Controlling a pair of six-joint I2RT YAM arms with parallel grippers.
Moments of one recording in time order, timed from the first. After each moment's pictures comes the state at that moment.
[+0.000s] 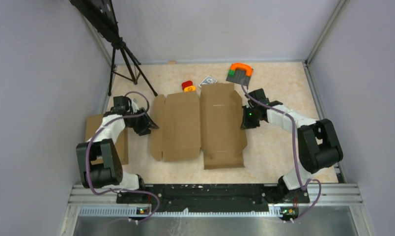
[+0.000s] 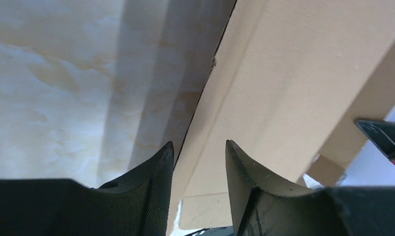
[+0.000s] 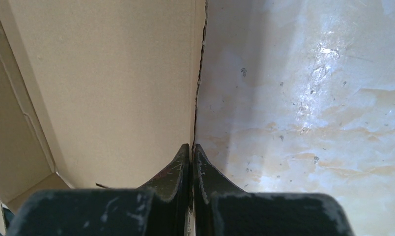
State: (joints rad) left arm 0.17 1.45 0.87 -0.57 0.45 -0.43; right arm 0.35 1.60 0.97 -0.46 -0.16 0.37
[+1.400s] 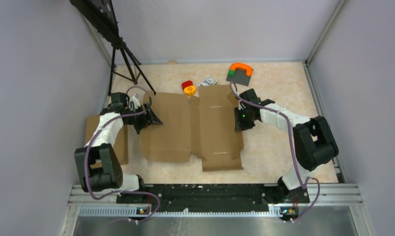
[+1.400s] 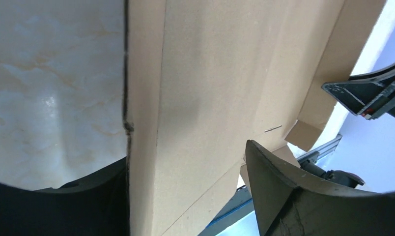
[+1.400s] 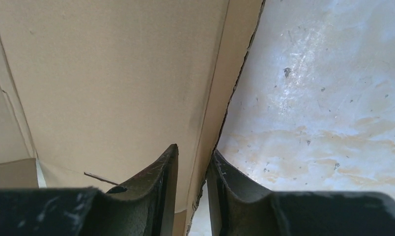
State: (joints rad) left arm 0.16 1.41 0.93 -0.68 0.60 -0.32; right arm 0.44 1.64 1.03 -0.53 -0.12 0.29
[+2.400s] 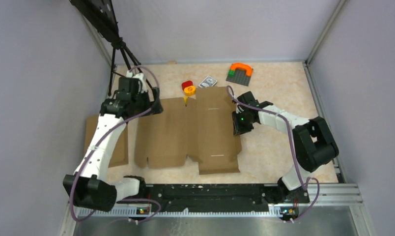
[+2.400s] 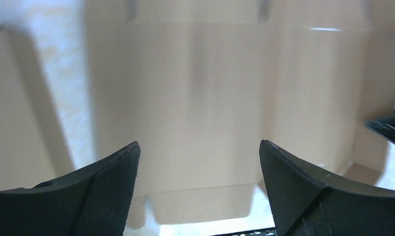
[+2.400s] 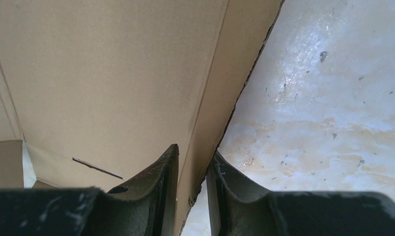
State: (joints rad) left arm -0.07 1.20 1.19 -0.87 0.07 -0.29; right arm 0.48 1.63 1.01 -0.55 -0.15 0.26
